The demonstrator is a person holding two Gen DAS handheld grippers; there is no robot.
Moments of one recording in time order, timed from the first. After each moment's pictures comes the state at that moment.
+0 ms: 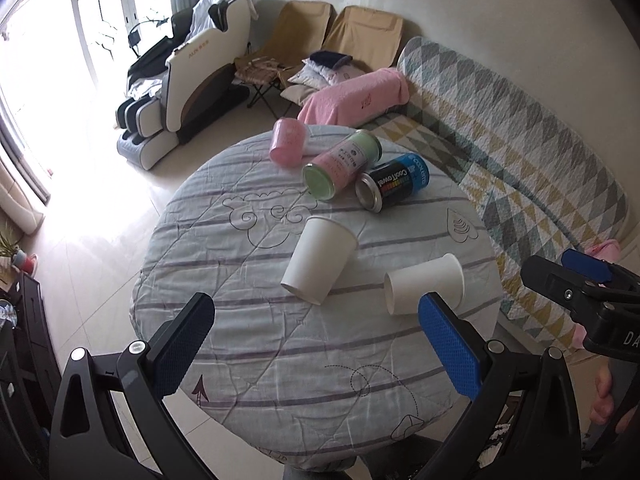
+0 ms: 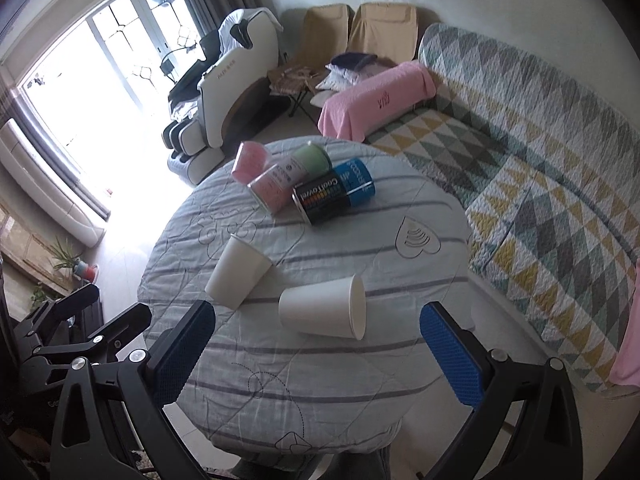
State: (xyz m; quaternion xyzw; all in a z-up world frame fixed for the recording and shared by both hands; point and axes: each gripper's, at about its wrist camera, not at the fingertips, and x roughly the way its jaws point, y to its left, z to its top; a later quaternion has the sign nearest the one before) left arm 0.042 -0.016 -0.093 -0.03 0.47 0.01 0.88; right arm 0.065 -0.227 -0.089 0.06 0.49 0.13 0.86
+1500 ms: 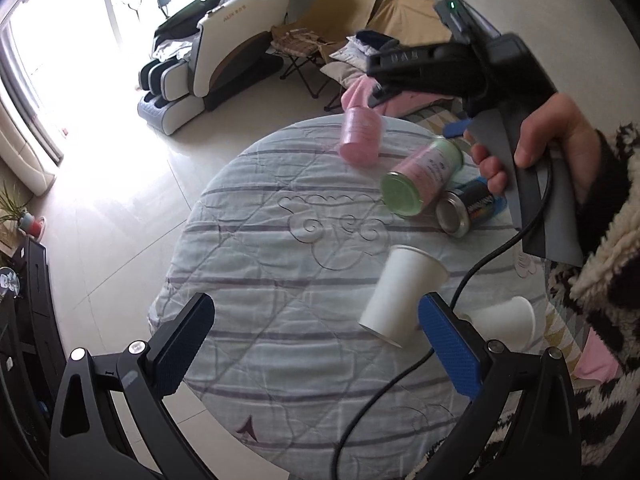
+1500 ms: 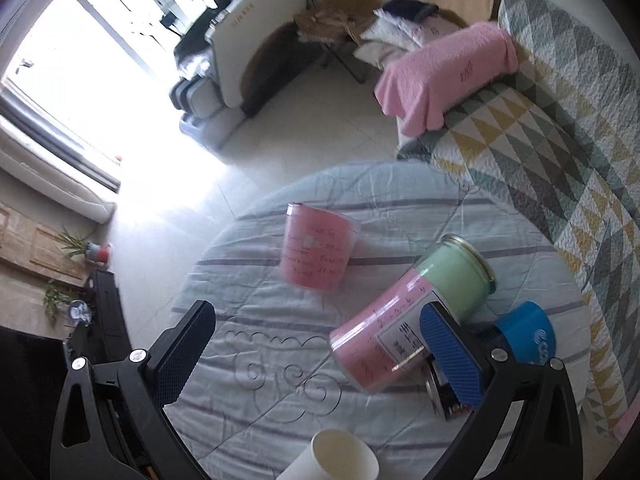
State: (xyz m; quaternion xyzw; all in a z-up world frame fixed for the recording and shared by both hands) left arm 0.114 0.074 -0.126 -0.07 0.51 0.06 0.85; right arm 0.331 -0.056 -0.157 0.06 0.59 0.17 0.79
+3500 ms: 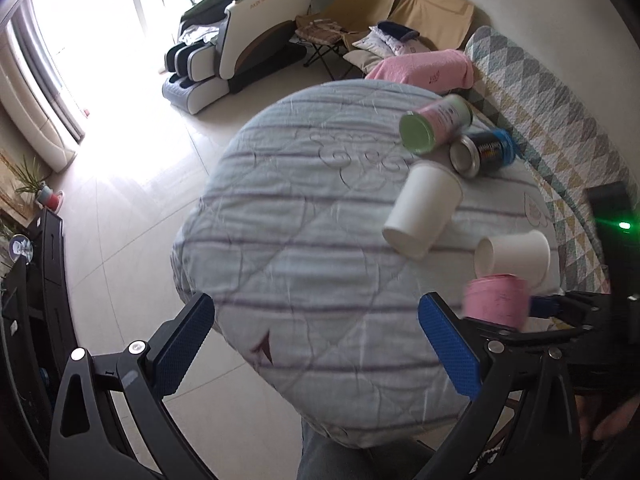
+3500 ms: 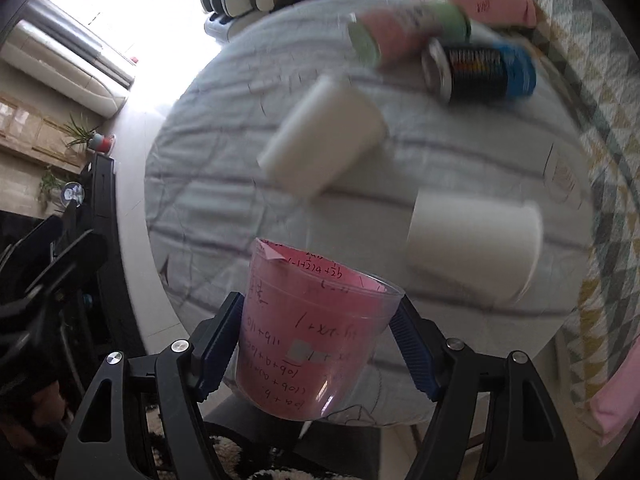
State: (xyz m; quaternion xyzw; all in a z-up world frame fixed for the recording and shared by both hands) left arm 0.011 0.057 -0.144 -0.07 0.52 0.10 0.84; right arm 0.095 -0.109 -0.197 -0.03 0.67 0.23 0.71
